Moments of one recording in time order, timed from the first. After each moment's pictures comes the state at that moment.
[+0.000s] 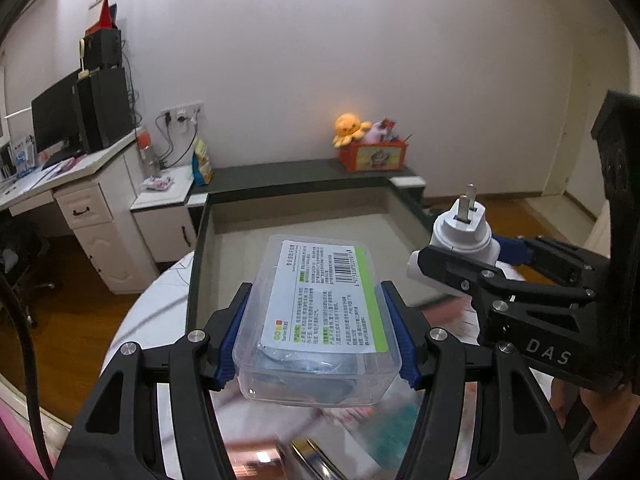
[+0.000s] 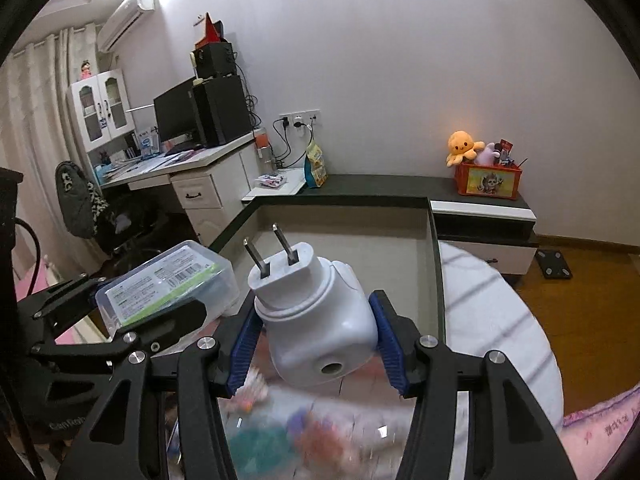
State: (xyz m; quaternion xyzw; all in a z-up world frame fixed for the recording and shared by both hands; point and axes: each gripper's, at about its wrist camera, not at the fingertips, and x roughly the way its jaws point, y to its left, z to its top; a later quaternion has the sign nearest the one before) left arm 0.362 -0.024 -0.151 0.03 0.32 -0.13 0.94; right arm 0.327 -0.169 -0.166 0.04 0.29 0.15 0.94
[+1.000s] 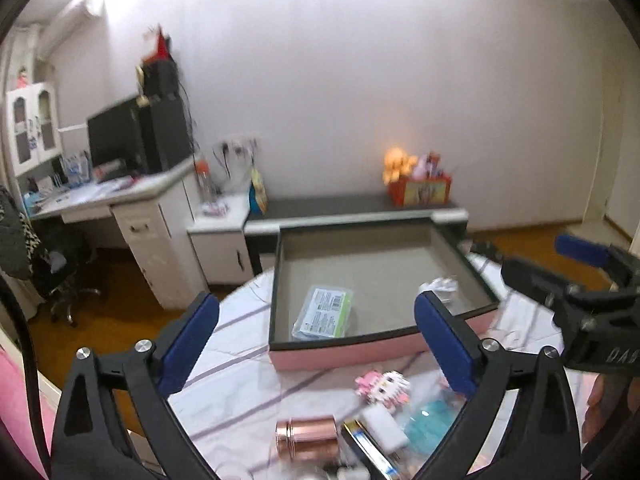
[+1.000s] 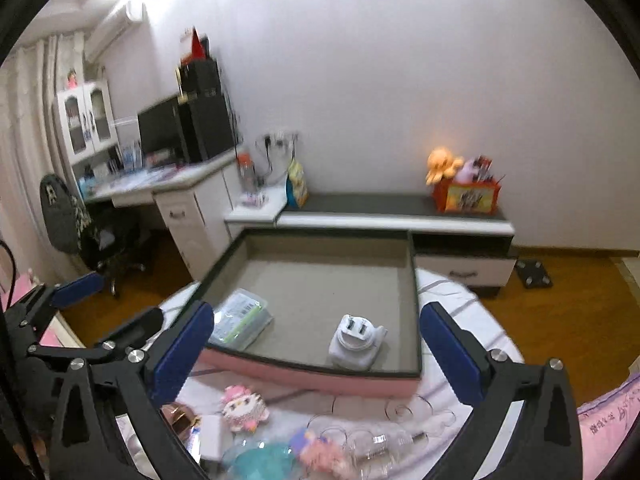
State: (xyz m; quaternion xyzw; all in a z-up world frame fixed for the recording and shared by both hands) left arm 0.266 0.006 -0.105 0.03 0.23 -0.03 0.97; right arm 0.285 -0.171 -0.119 0.04 0.25 0.11 0.96
